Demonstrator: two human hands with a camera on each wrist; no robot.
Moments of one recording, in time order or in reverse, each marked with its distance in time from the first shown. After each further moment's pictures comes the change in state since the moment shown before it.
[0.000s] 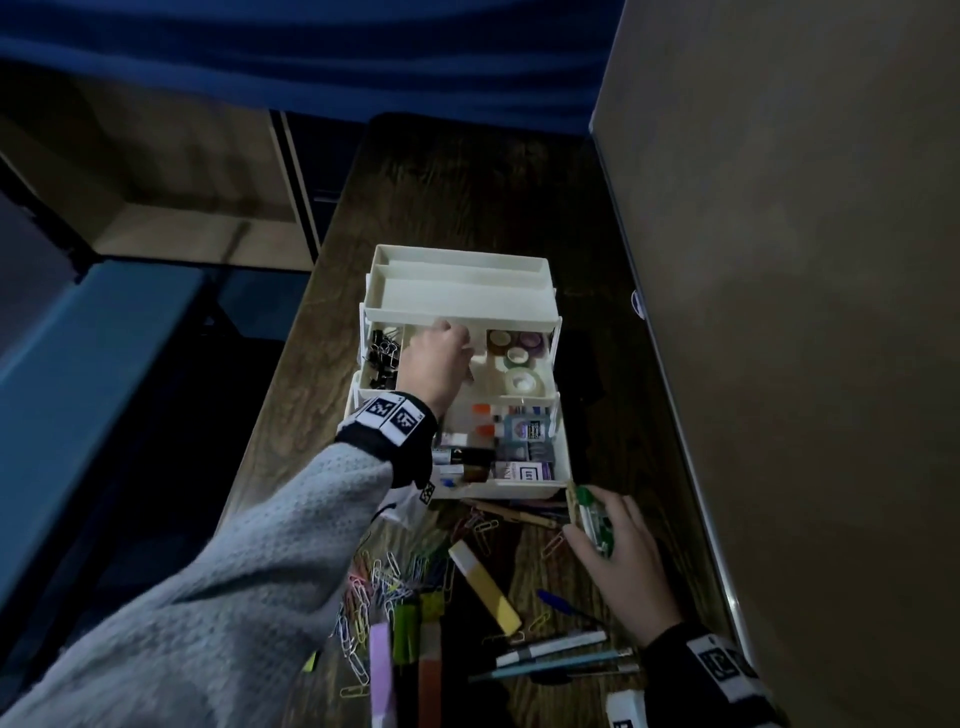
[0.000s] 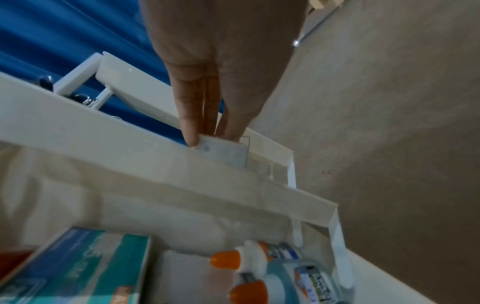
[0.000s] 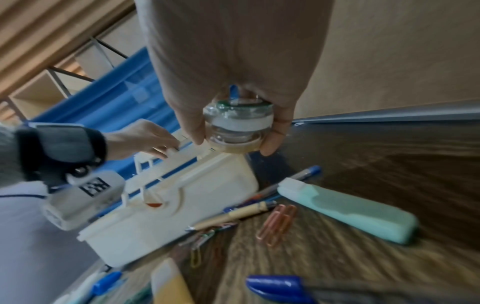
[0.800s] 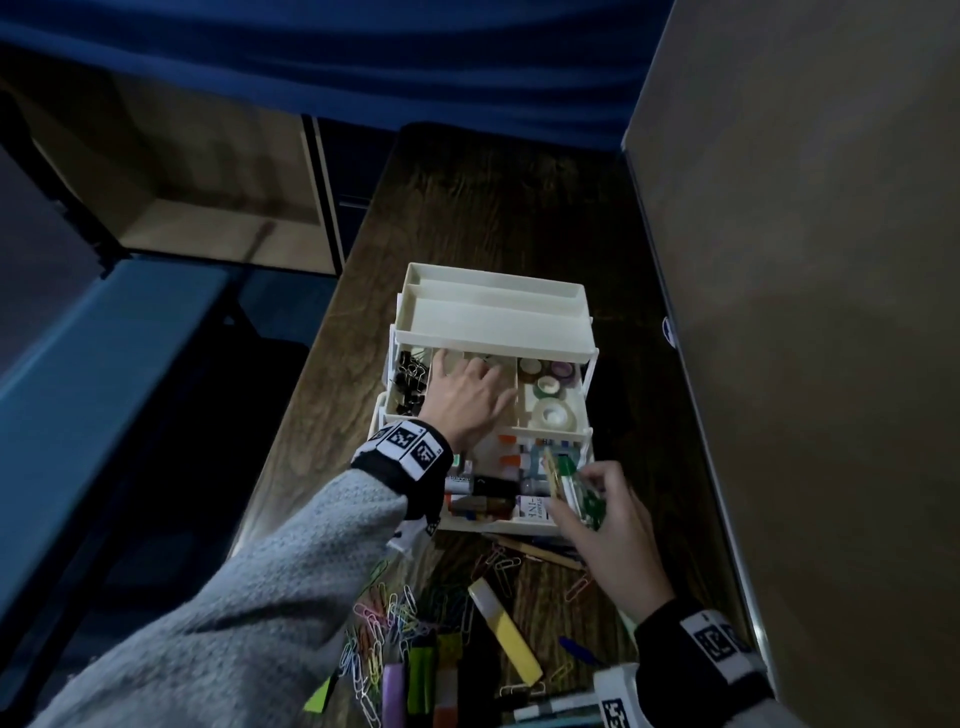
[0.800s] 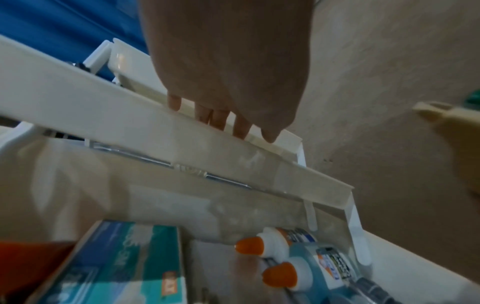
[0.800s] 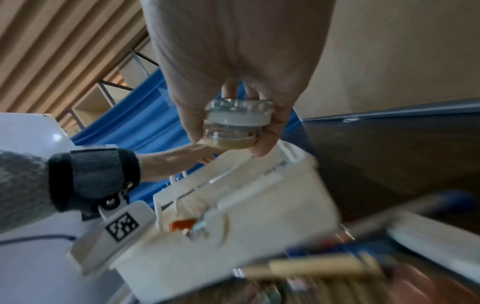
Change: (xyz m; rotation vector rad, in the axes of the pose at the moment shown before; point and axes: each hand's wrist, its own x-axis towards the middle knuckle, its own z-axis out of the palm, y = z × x) left_hand 0.004 -0.022 0.018 0.233 -0.268 0.145; right_hand 0.050 -0.071 0.011 0.070 0.018 -0.092
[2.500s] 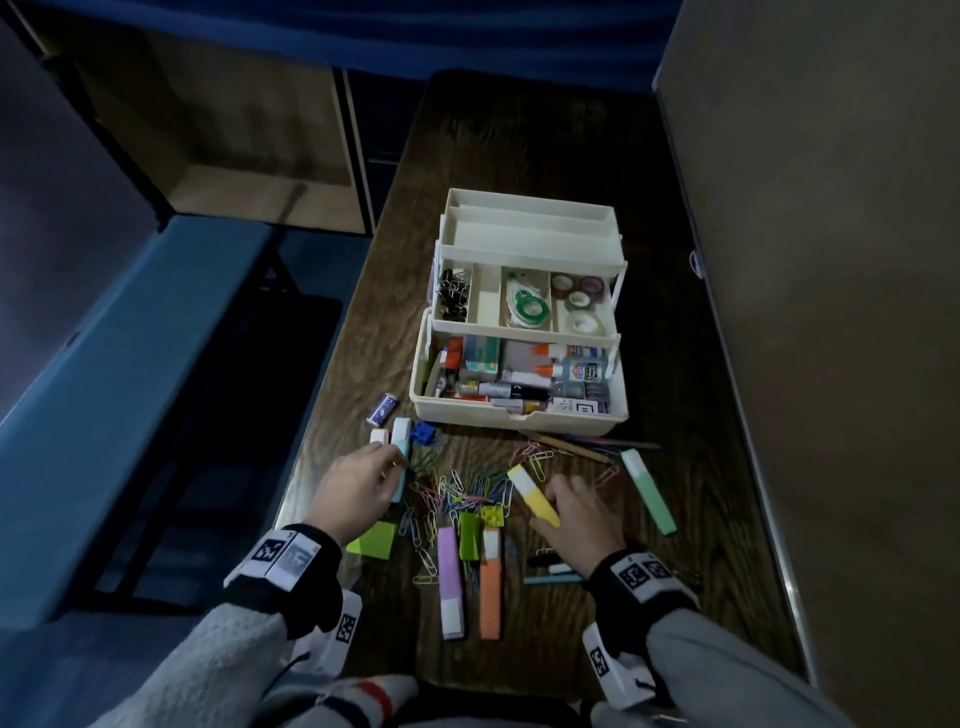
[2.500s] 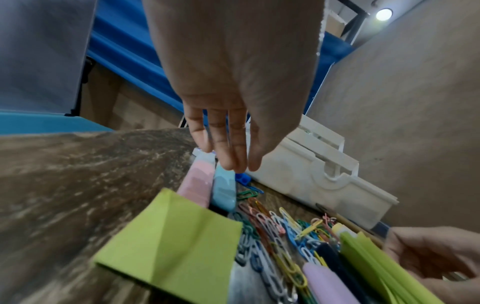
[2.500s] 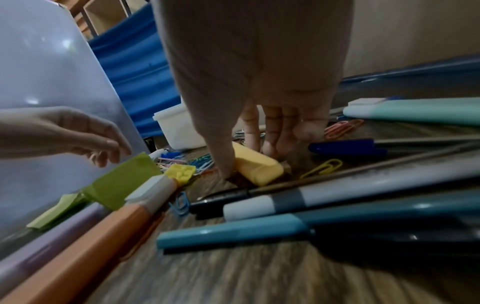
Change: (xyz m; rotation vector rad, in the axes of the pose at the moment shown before) left_hand -0.253 -0.061 0.044 -0.380 -0.027 -0.268; right_hand -0.079 0.057 0.085 -0.661 -0.354 0.089
